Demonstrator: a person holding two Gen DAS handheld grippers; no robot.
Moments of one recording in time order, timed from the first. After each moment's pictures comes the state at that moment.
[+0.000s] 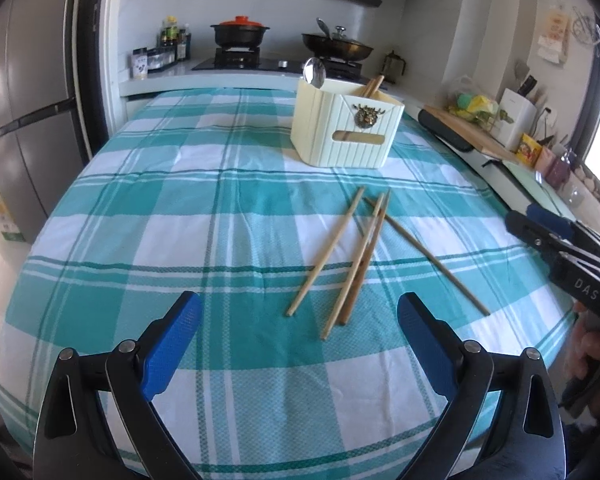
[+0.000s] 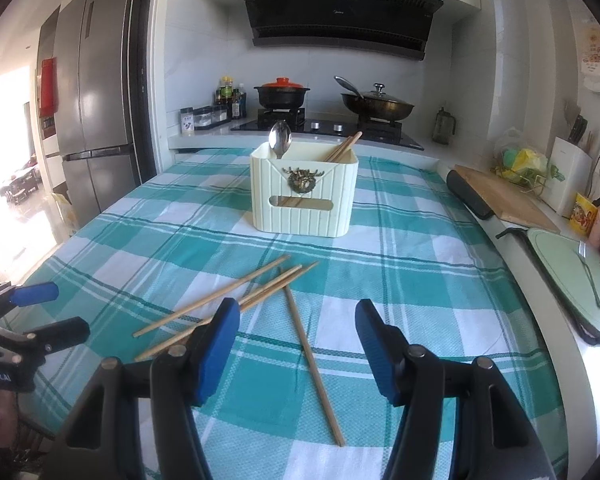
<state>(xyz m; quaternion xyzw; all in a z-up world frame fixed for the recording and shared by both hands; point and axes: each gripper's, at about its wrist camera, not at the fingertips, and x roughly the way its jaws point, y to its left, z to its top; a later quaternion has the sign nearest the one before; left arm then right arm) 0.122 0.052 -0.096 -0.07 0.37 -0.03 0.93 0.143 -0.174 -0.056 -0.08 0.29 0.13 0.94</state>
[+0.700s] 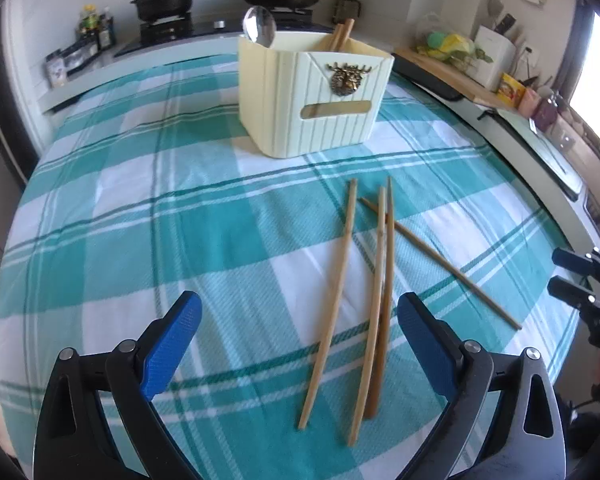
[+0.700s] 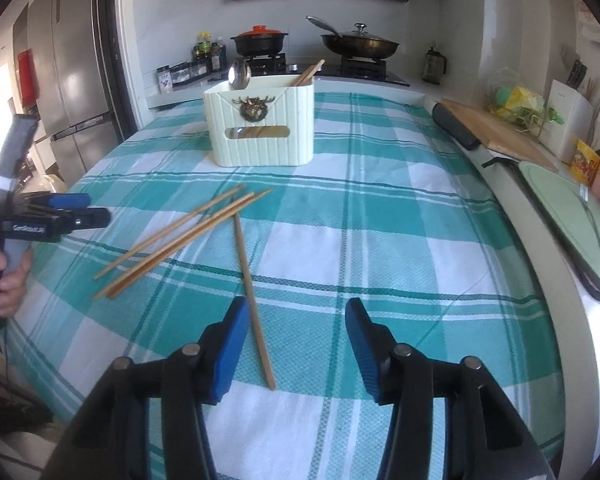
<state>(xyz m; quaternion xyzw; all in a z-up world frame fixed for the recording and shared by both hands) 0.253 0.035 -0.112 0.01 0.45 -0.14 0.88 0.169 -0.219 -0.092 -0.06 0.40 0.16 0.90</state>
